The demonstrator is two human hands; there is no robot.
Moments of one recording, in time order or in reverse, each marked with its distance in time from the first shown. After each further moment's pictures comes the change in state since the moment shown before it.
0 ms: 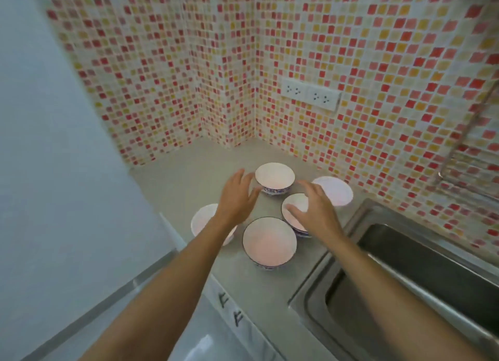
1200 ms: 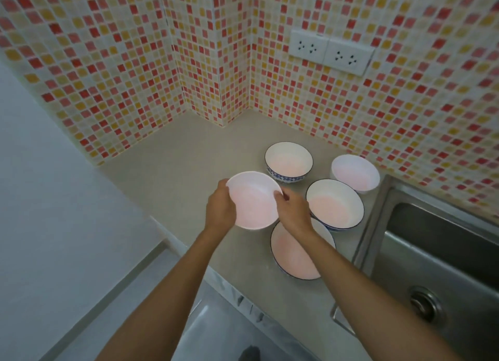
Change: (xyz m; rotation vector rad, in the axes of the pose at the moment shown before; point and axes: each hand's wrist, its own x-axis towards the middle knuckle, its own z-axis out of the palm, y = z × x) left_hand 0.035 -0.126 0.016 -0.416 -0.040 -0.329; right_hand 0.072 -0.042 0.157 0.253 0.066 0.444
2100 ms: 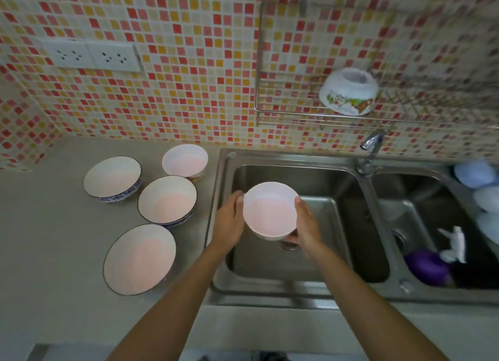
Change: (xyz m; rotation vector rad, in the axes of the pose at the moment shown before) left_hand -0.166 0.167 0.264 -0.127 -0.610 0.411; right_hand -0.130 0.206 -0.278 0.767 0.529 0.591
